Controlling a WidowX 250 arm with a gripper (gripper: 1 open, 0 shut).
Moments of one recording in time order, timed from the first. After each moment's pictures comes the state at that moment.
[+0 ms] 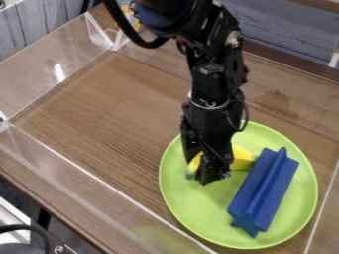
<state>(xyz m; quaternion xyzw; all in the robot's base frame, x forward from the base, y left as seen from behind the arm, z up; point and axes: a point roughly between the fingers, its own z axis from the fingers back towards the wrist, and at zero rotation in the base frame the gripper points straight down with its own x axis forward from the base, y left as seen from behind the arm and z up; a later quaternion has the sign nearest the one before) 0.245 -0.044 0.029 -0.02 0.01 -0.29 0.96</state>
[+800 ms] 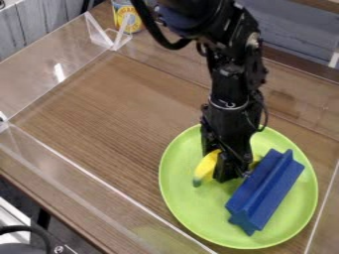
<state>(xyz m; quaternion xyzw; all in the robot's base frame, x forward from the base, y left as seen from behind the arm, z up) 0.259 -0.063 0.024 -0.03 0.00 -0.30 0.95</state>
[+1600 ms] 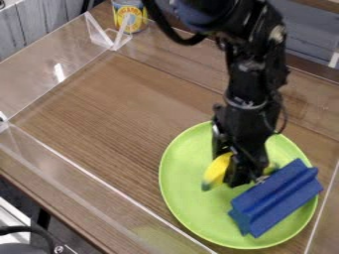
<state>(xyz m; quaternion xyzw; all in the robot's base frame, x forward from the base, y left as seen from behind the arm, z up) 0.248 -0.085 0.047 -0.03 0.02 -0.33 0.94</state>
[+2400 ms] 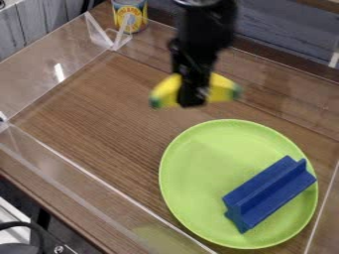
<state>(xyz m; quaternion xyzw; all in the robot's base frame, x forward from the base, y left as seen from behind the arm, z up) 0.253 0.016 0.128 0.00 -0.01 -0.34 0.94</state>
